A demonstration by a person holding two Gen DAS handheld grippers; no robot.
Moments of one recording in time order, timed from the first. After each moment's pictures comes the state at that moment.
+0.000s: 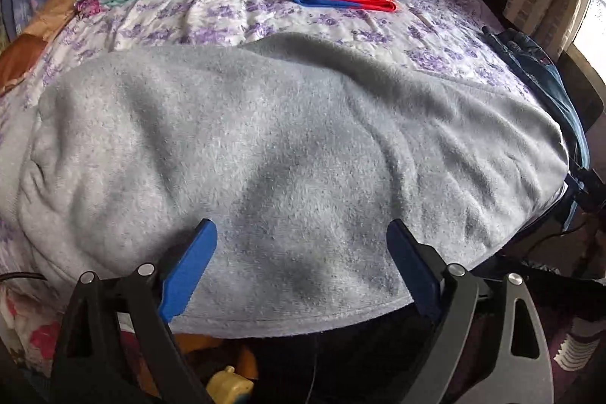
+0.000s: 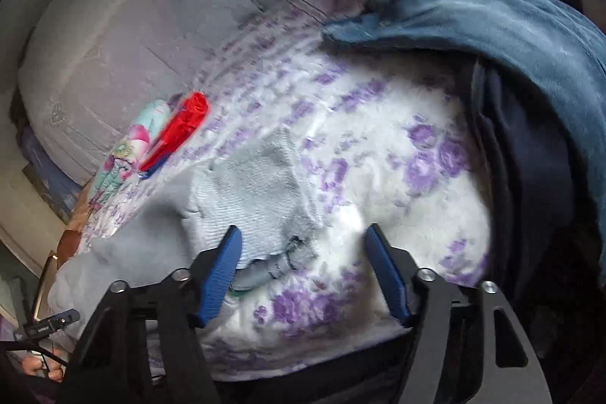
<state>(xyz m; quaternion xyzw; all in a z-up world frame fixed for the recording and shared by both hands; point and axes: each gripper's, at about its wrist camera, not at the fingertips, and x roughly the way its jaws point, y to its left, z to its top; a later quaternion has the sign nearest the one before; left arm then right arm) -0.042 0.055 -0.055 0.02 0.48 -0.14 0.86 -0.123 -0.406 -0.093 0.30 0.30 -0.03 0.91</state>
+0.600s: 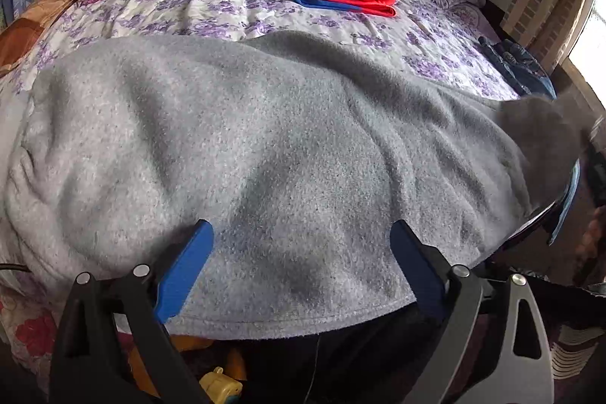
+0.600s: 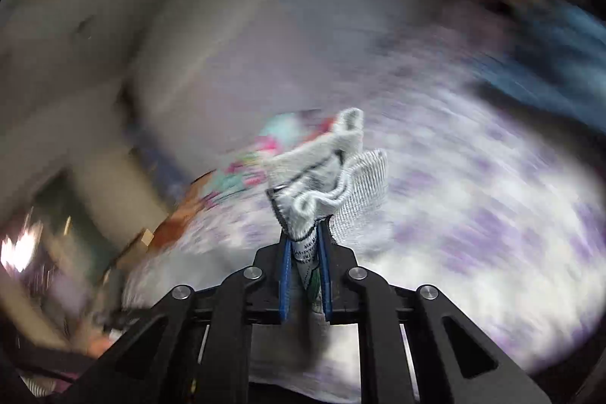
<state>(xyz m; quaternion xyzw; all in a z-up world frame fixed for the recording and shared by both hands) -0.040 0.065 -0.056 -0.02 0.48 -0.16 0.86 -0.108 -0.337 0.000 0.25 0.19 0.20 0.93</state>
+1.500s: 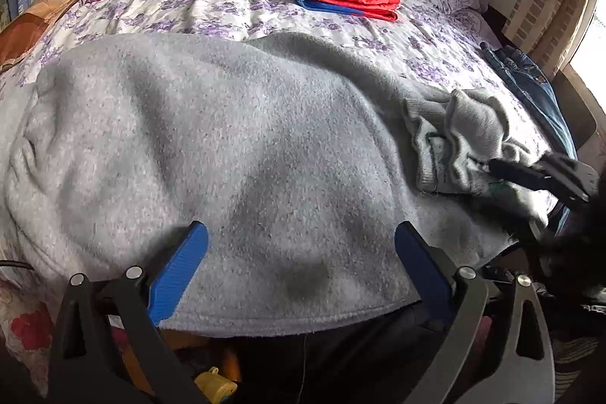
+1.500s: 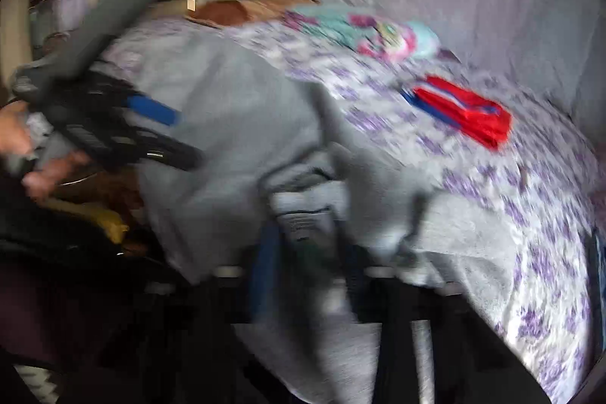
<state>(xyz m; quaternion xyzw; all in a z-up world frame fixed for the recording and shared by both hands) -0.044 0.065 -0.057 -0.02 0.47 -0.15 0.87 -0.056 -0.113 -0.032 -0.16 0.34 0.29 0.88</state>
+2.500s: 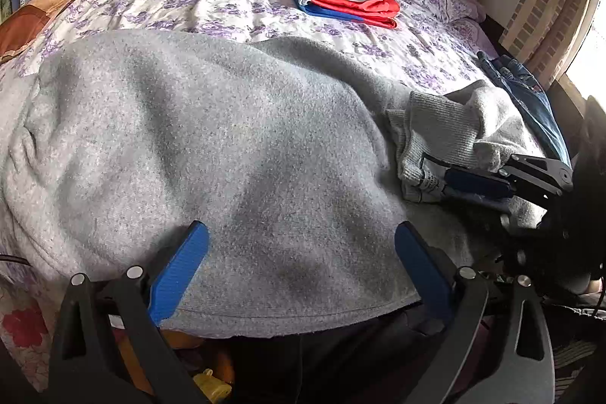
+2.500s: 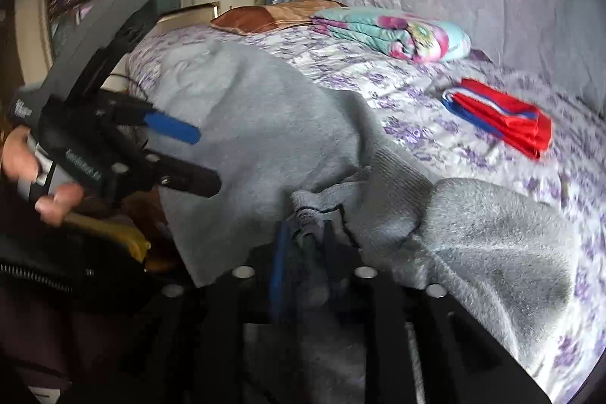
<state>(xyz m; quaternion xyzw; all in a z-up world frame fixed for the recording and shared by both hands) -0.045 0.070 -0.059 -0.04 0.47 -0.16 0.87 -0.049 -0.089 -0.037 -0.15 0.32 0.35 0.86</state>
